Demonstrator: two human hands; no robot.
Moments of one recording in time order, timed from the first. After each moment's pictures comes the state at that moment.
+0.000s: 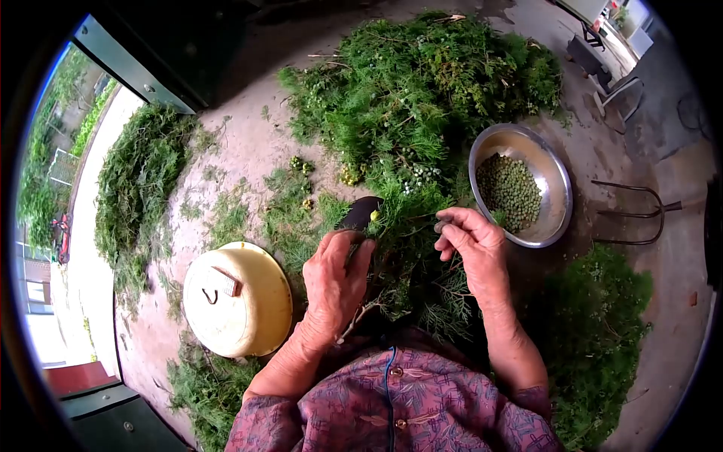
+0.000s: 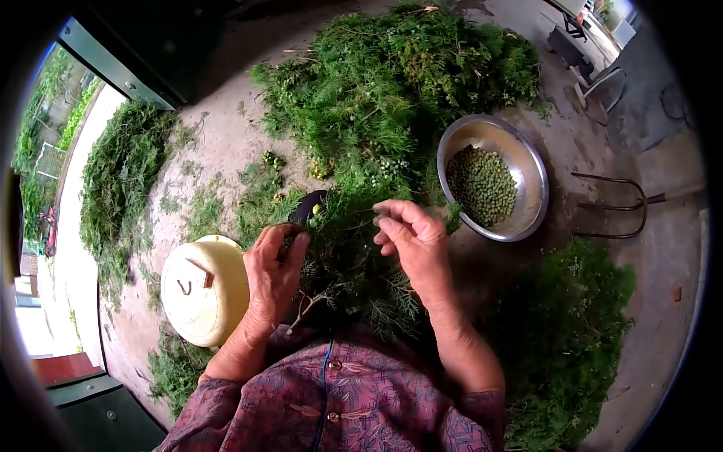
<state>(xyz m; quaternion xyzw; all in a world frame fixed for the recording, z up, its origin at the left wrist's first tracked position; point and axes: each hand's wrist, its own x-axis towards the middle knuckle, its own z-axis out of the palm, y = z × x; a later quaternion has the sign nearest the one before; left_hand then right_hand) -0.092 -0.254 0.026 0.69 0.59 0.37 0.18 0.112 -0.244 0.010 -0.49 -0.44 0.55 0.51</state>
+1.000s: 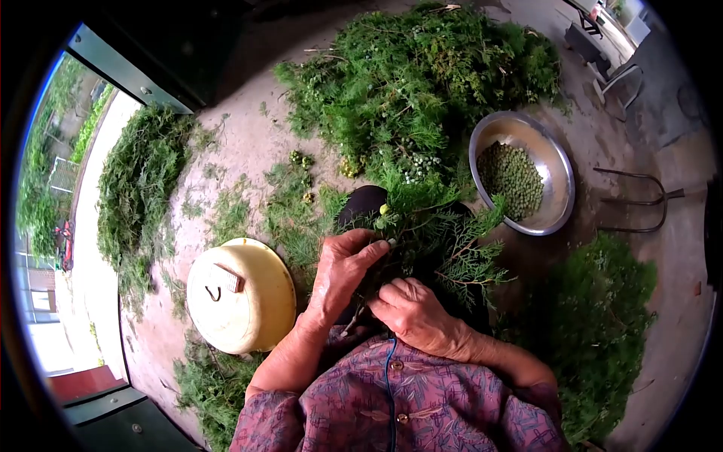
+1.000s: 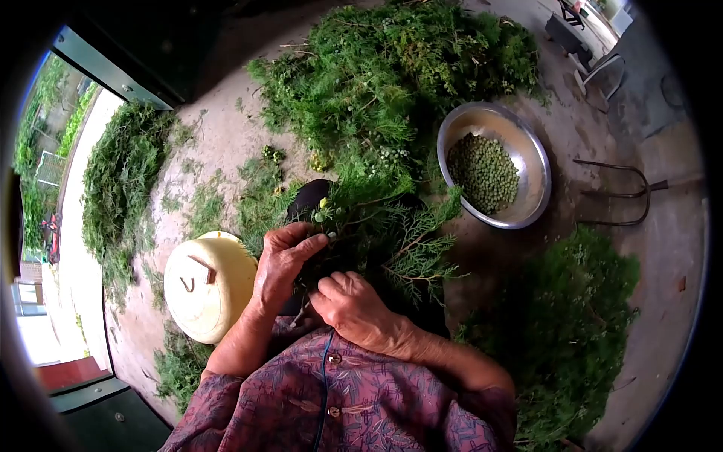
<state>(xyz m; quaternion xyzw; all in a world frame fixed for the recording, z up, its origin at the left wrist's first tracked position) -0.092 -0.251 0.003 0.47 0.55 0.36 0.59 0.054 -0.308 -0.004 -0.34 -0.89 0.16 0.27</state>
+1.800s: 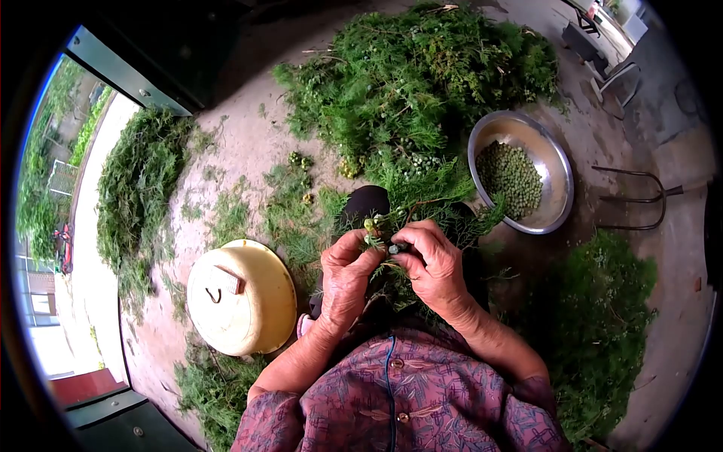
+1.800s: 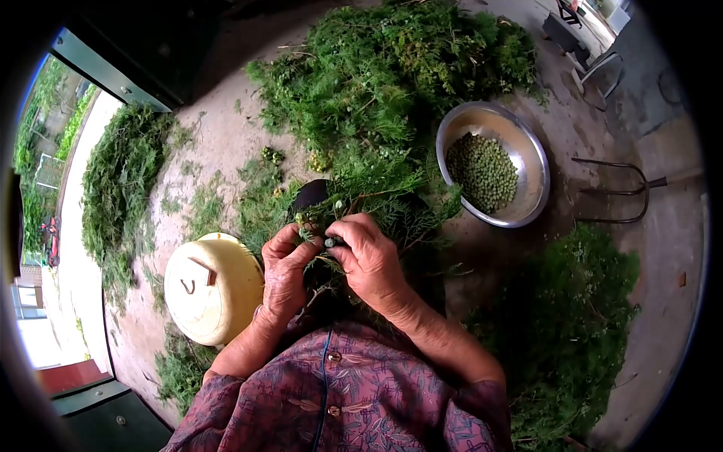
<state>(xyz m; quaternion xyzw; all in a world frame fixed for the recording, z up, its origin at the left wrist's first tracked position) -0.081 -0.267 -0.001 0.31 0.44 0.53 0.66 0.061 -0.267 0.005 -0.48 -0.68 0.30 0.48</state>
